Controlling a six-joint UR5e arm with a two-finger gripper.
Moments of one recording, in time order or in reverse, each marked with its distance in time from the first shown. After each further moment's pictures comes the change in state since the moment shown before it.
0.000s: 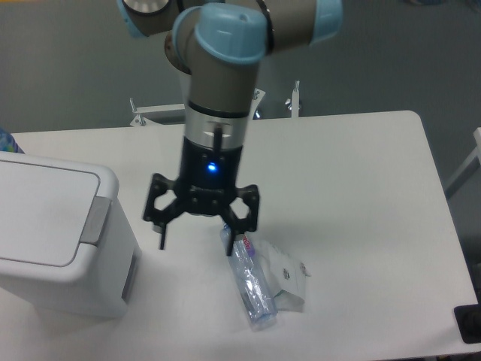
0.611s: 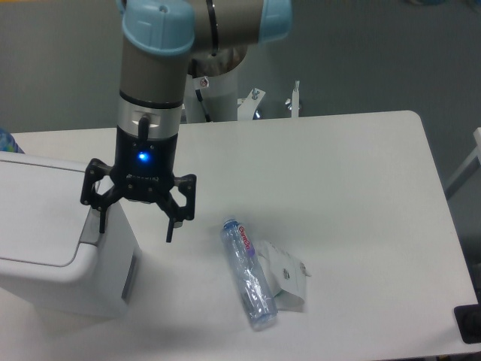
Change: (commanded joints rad) arm -0.061 0.012 -0.075 -0.002 0.057 -0.003
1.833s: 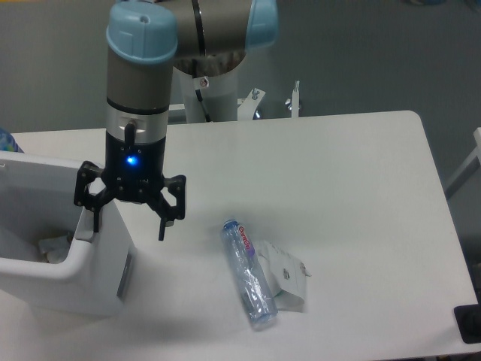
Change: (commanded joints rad) arm 0.035 0.006 0.002 0.002 0.041 0.006
